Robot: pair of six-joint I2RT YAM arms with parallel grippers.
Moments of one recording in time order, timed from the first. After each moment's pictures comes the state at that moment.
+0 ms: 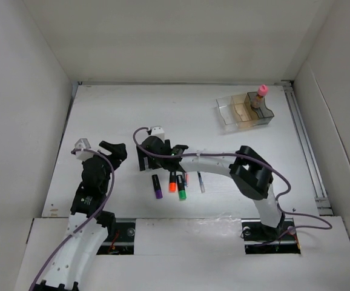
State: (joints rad) left arm -0.19 0.46 0.35 -0.18 -0.25 -0.82; right arm 1.08 2.03 1.51 -0.27 0.32 0.68
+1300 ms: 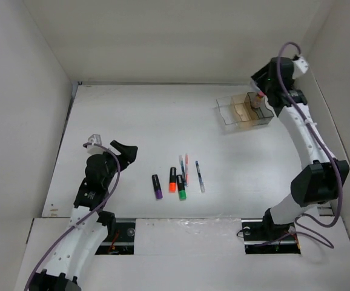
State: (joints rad) left arm -0.19 0.52 0.34 -0.13 0.00 -0.81; right arm 0.20 1.60 1.60 -0.41 0.35 0.80
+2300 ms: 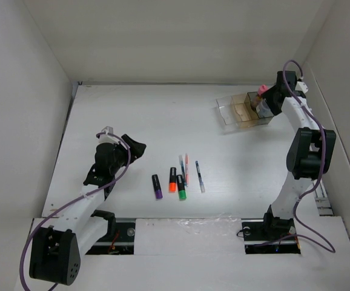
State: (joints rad) left arm -0.19 0.90 0.35 0.14 0.12 -0.76; right arm -0.11 1.92 1.62 -0.50 0.26 0.88
